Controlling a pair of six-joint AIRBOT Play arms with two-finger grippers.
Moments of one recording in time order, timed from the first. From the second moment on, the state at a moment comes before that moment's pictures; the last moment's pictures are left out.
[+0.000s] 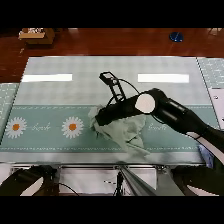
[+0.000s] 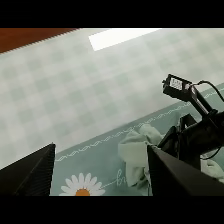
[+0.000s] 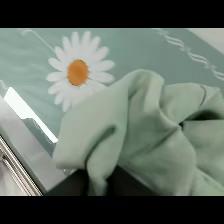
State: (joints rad) left arm -0.31 -0.89 1.94 1.42 -1.67 -1.56; right arm 0.77 -1.30 1.13 -1.00 0.82 1.49
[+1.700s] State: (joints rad) left arm -0.31 -1.41 0.97 0.88 -1.11 -1.42; right arm -0.25 -0.96 0.77 -1.14 1.28 1.25
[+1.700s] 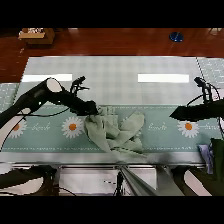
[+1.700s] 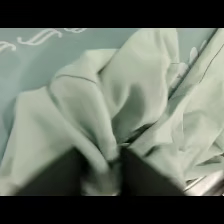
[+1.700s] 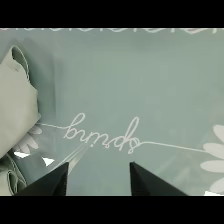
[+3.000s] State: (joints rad) left arm -0.29 -1.37 1.00 0.76 -1.22 -1.25; right arm 0.20 -1.22 0.44 -0.49 0.66 1.31
